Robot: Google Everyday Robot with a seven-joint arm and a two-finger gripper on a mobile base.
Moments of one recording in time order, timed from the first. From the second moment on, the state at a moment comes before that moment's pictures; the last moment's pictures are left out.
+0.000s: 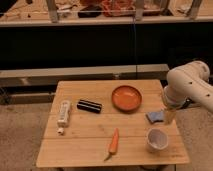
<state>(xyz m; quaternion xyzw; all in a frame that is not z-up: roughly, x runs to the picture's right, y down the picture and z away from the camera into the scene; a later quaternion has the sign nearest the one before) 0.286 0.109 0.683 -0.28 0.02 0.02 0.96</state>
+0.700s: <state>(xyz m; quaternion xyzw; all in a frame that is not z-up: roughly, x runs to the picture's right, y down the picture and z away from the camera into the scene) 0.288 0.098 0.703 -0.27 0.01 -0.03 0.96</state>
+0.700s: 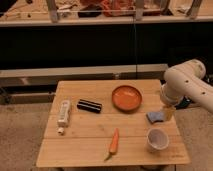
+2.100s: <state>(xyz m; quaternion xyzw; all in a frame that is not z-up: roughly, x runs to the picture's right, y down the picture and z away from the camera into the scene) 0.311 0.110 0.756 -0.23 -0.04 -0.15 0.96</state>
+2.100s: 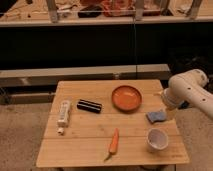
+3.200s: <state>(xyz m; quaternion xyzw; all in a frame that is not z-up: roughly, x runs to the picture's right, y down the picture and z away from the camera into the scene) 0.318 0.129 0.775 -0.22 -0.07 -0.26 0.94</state>
